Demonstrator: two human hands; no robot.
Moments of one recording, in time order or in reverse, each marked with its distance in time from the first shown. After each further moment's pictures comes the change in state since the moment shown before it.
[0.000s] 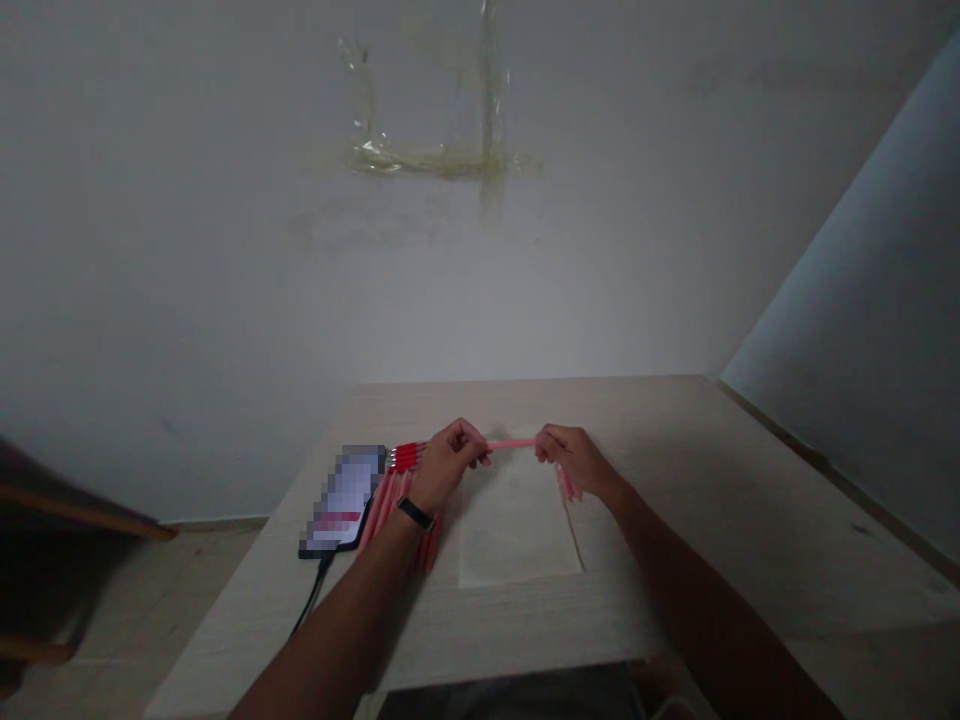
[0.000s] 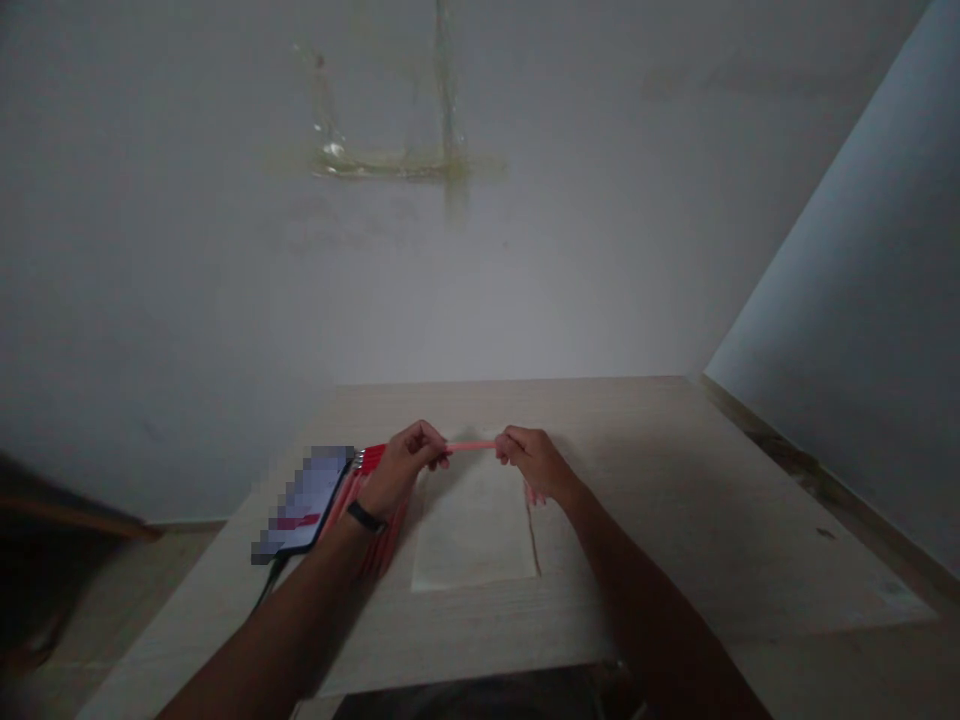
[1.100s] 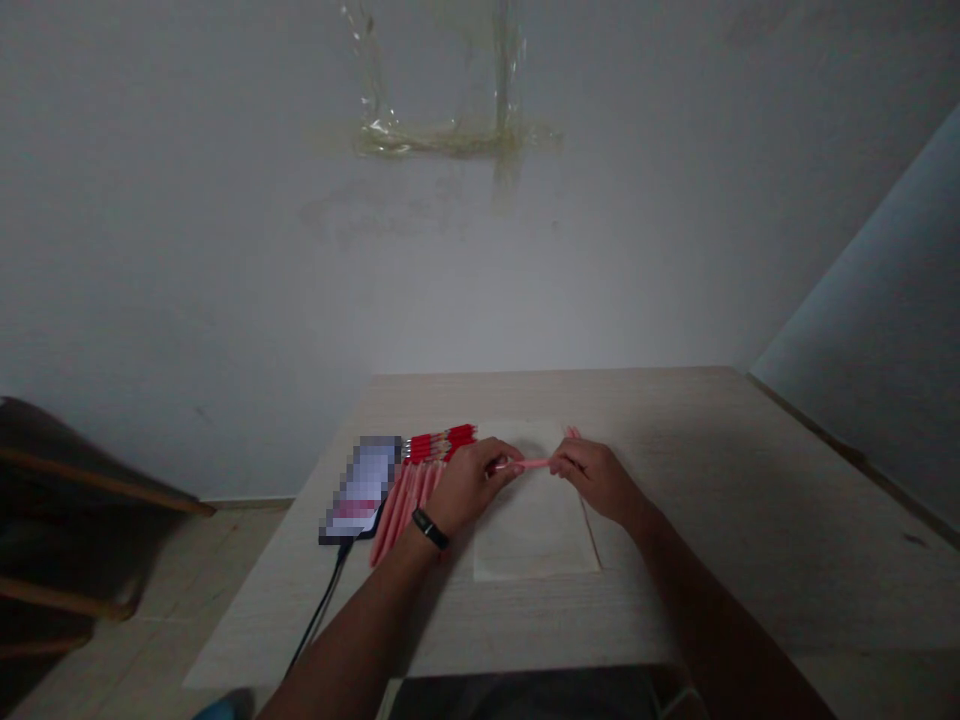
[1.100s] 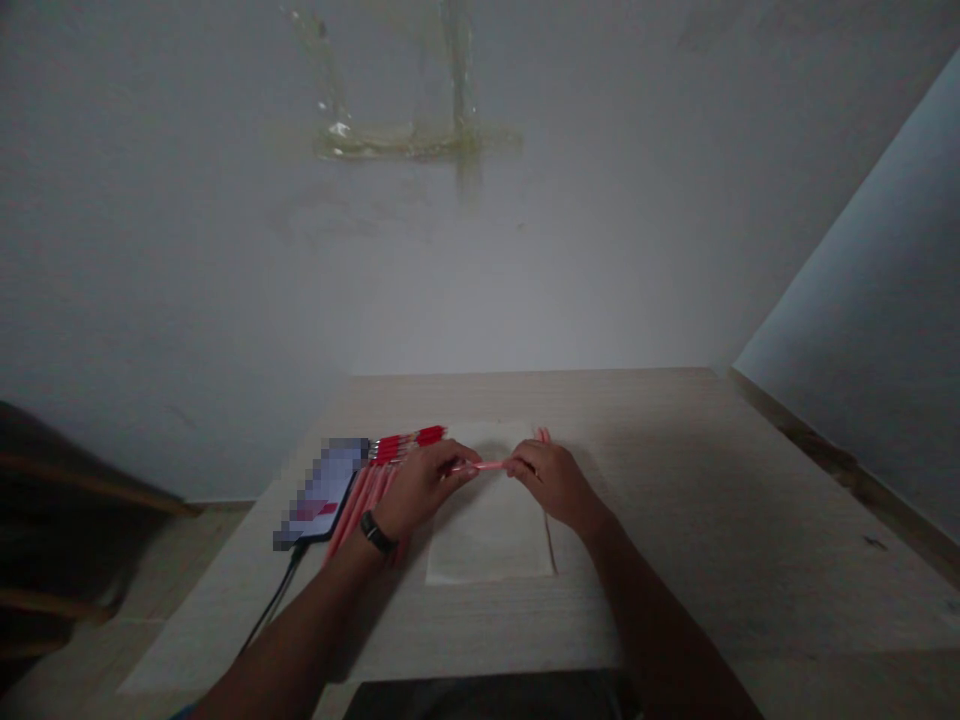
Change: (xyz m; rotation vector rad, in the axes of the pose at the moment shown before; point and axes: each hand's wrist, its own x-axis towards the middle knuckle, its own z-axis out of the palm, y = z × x) left_hand -0.025 0.010 0.007 0.597 -0.178 0.159; right_hand -0.028 -0.008 0.010 -0.255 0.022 -0.249
